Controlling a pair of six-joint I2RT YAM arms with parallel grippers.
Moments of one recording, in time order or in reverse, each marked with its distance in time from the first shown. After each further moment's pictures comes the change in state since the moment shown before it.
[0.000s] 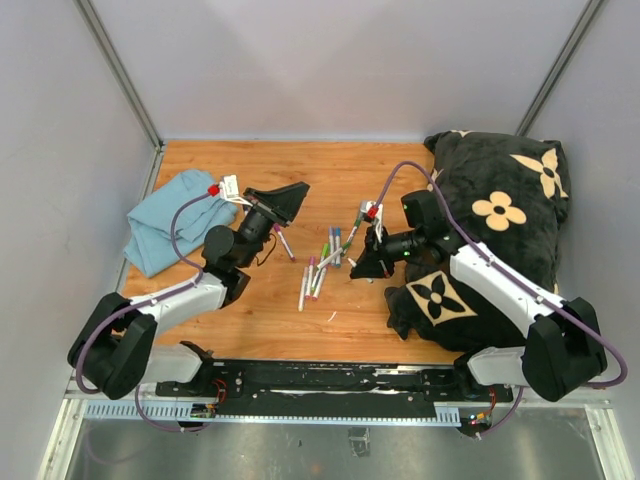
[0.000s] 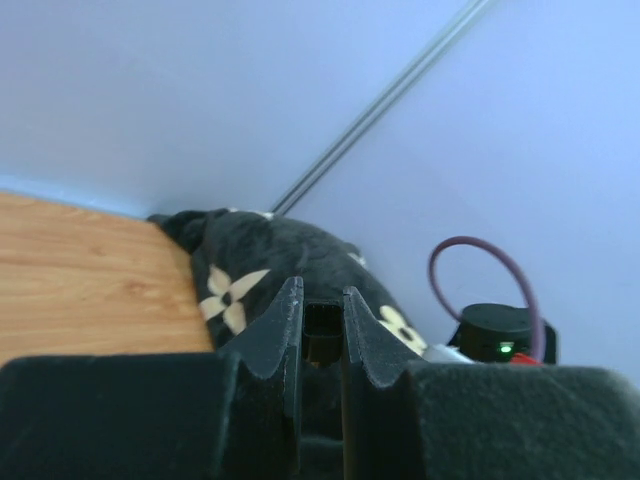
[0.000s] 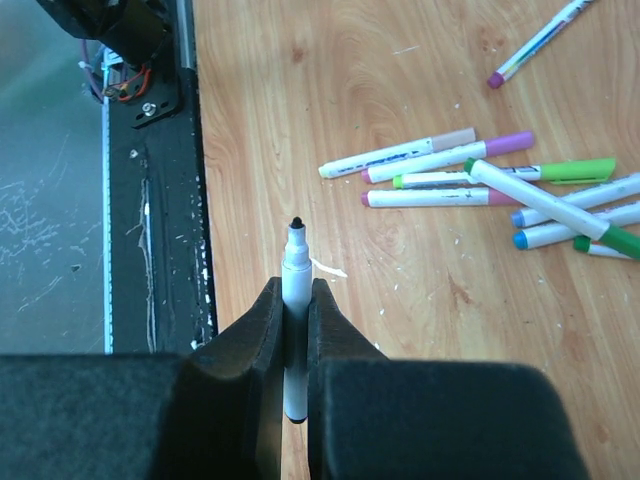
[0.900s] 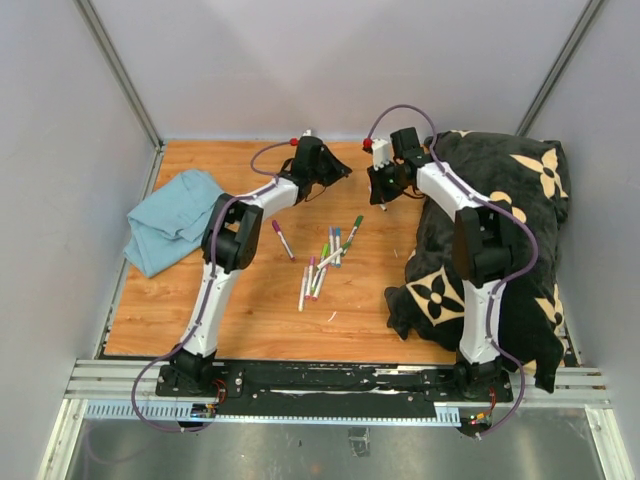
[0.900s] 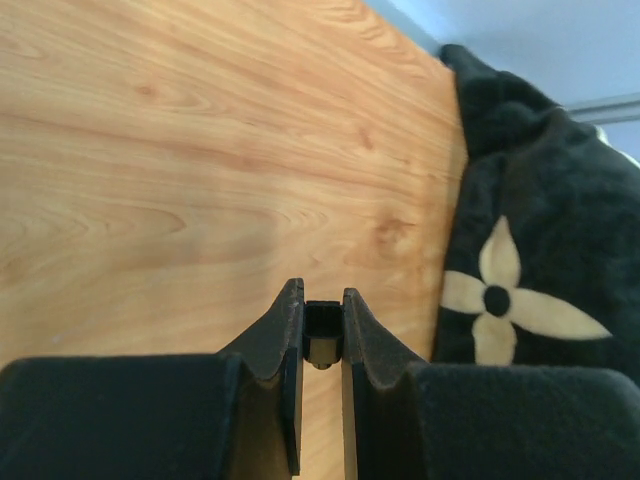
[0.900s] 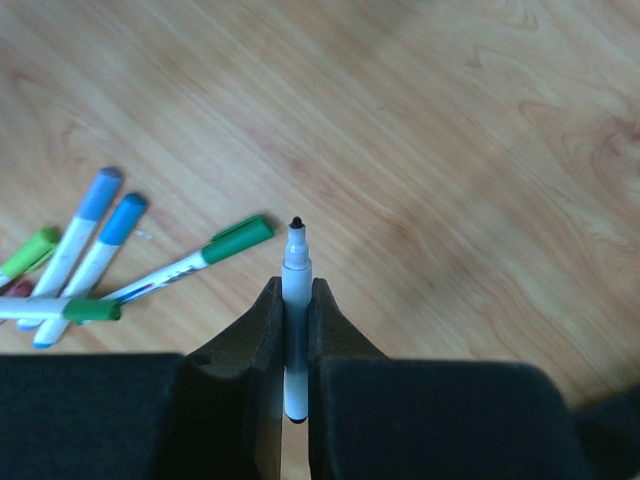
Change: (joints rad) left arm 0.127 1.119 1.303 -1.022 0.163 -0.102; right arm -0.202 0.756 0.791 -0.195 0.566 0.008
